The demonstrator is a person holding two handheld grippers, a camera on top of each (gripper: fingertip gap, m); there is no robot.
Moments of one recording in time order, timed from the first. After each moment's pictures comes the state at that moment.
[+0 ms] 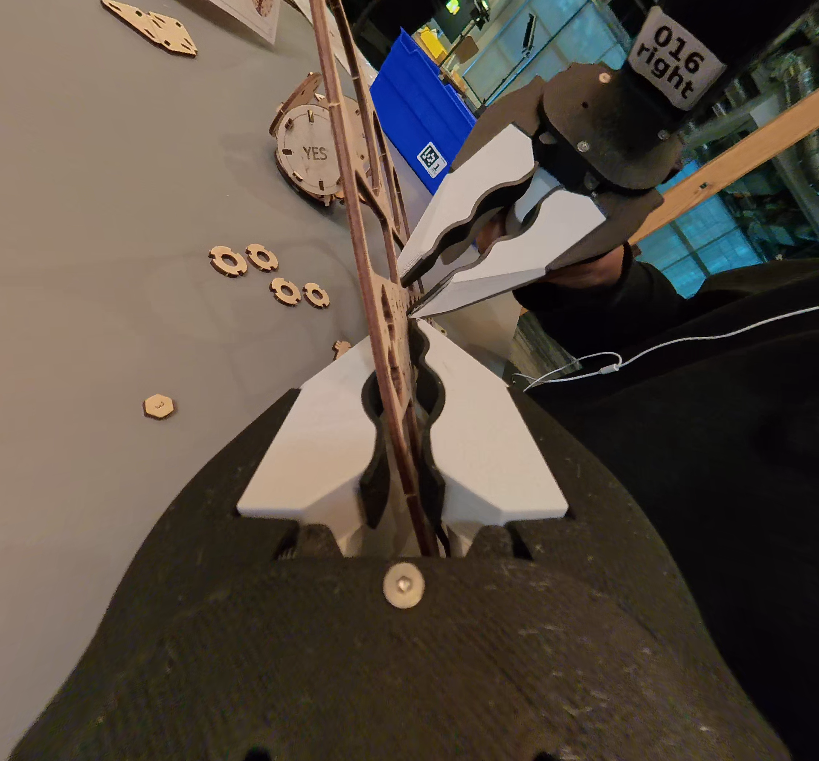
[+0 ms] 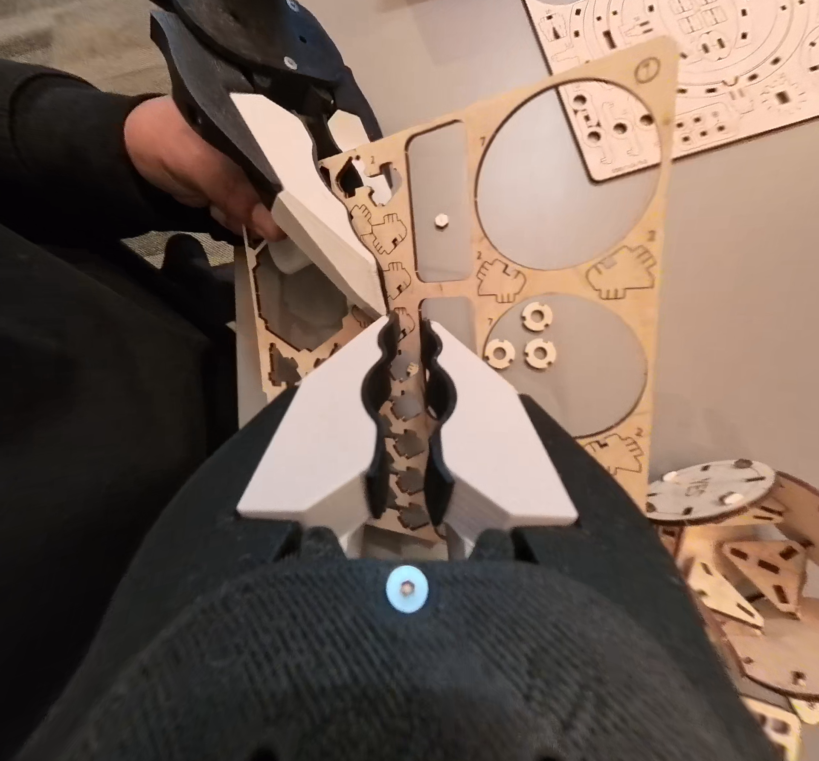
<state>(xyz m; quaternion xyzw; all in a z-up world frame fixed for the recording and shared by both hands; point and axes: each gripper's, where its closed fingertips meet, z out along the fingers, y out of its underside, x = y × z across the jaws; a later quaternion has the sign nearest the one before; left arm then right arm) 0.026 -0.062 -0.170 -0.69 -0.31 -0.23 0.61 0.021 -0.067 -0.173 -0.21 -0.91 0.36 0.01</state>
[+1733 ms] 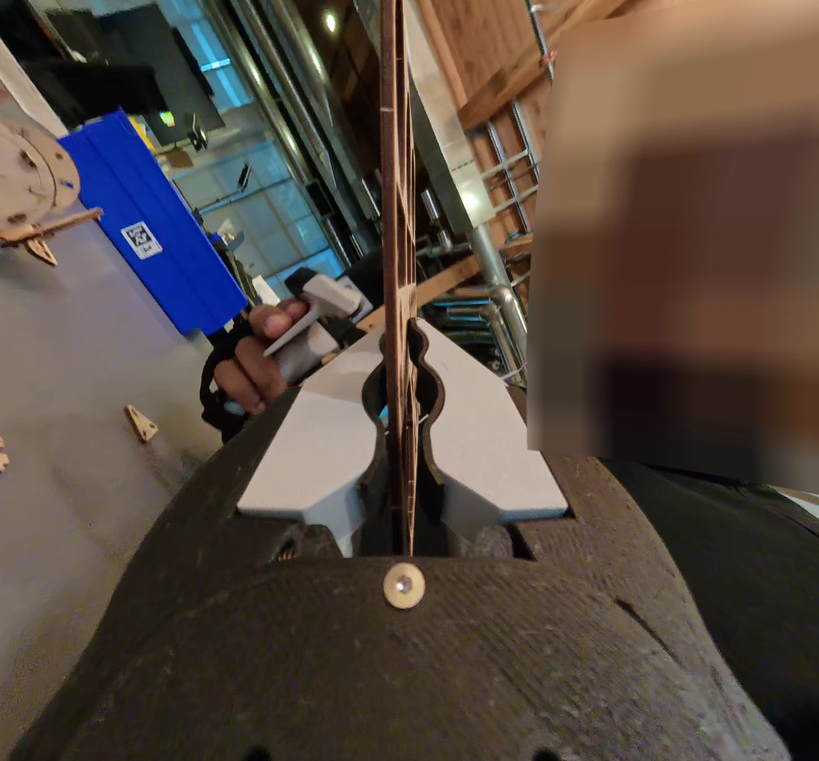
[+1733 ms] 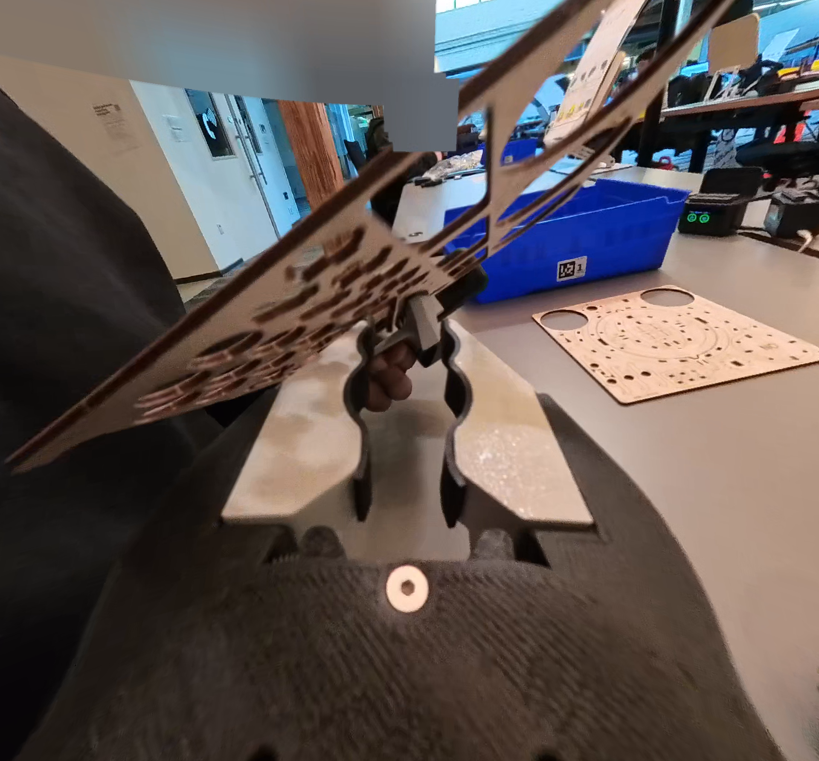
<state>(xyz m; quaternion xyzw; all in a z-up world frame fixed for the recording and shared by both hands) 0.046 -0.084 -0.065 -0.40 -0.28 -0.52 0.70 0.056 -0.076 -0.076 -0.16 -0.68 0.72 0.04</state>
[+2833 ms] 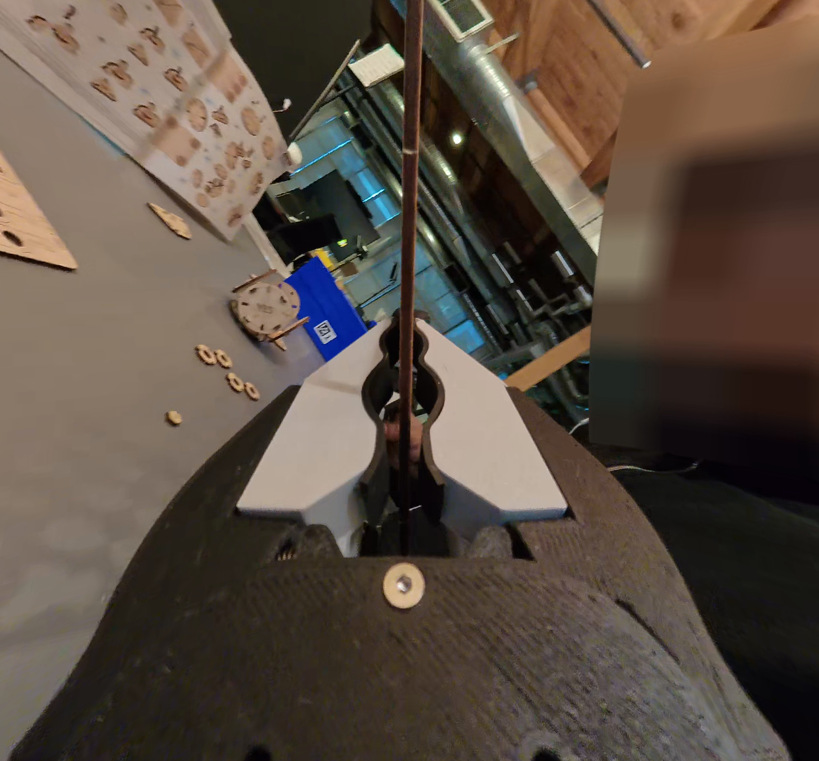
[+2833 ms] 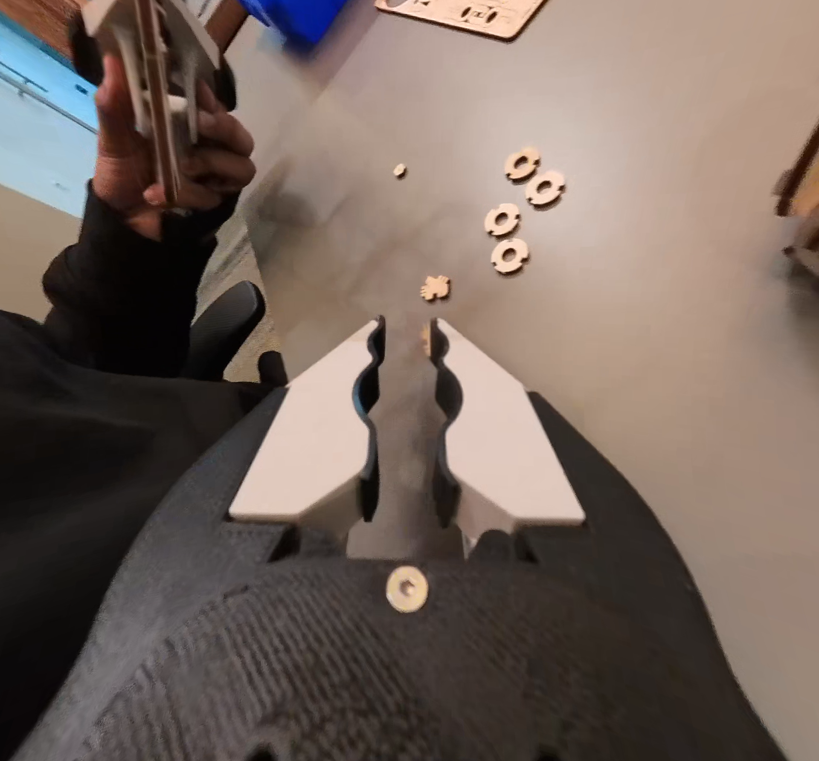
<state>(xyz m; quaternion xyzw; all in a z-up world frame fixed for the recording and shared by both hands) -0.010 -0.169 -0.092 -0.44 -0.37 -0.32 0.75 0.046 -0.030 -0.201 -0.45 -0.75 0.48 -0.08</state>
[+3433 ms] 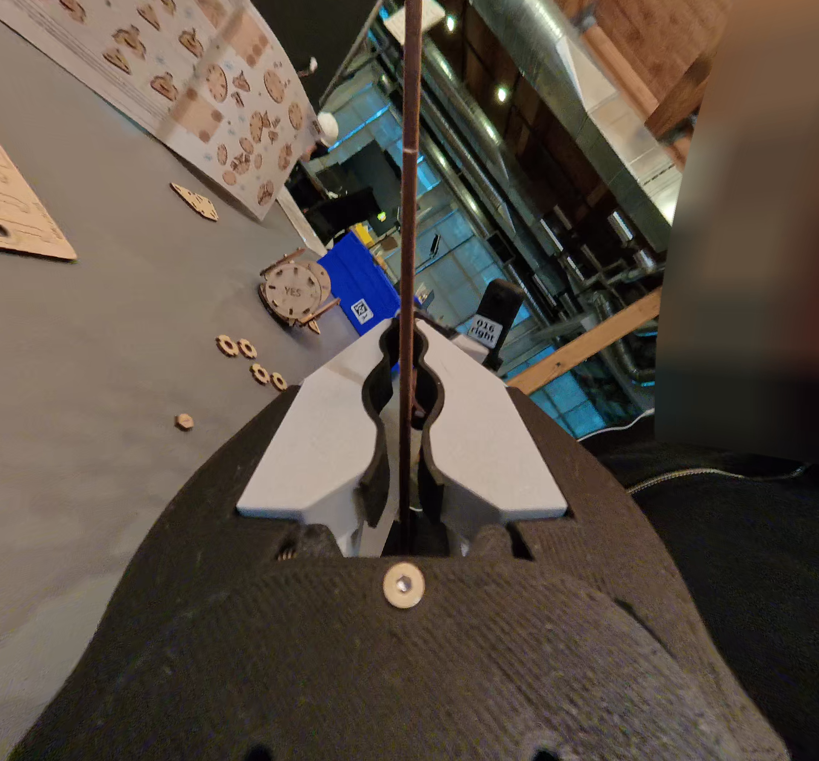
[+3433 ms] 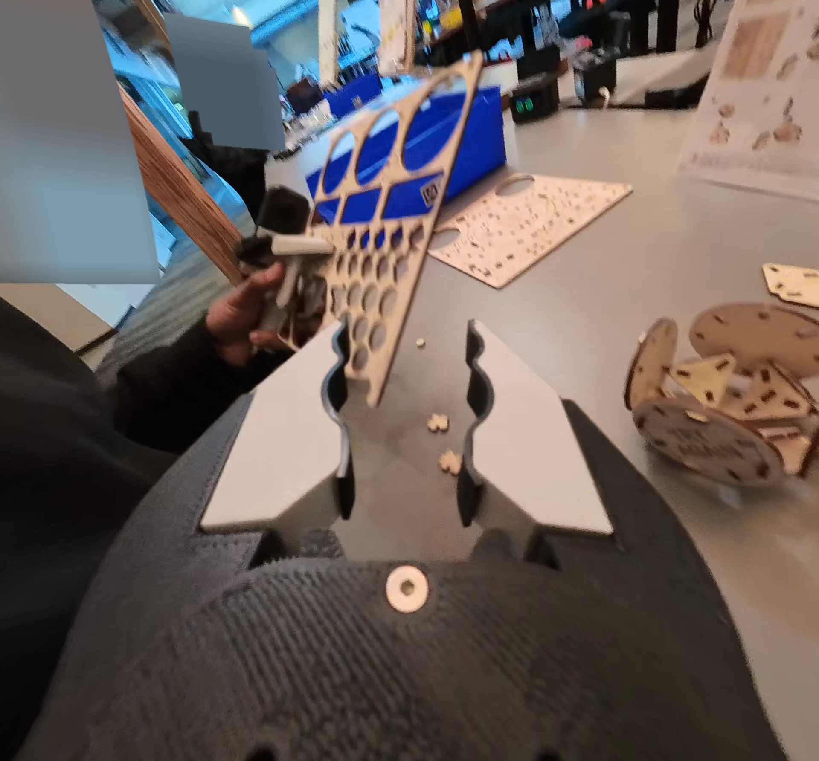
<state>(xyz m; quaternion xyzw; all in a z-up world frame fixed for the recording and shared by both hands) -0.007 -0.132 -0.105 -0.50 -0.38 -0.29 0.73 0.021 -0.006 -0.105 -0.37 -0.67 0.64 0.06</state>
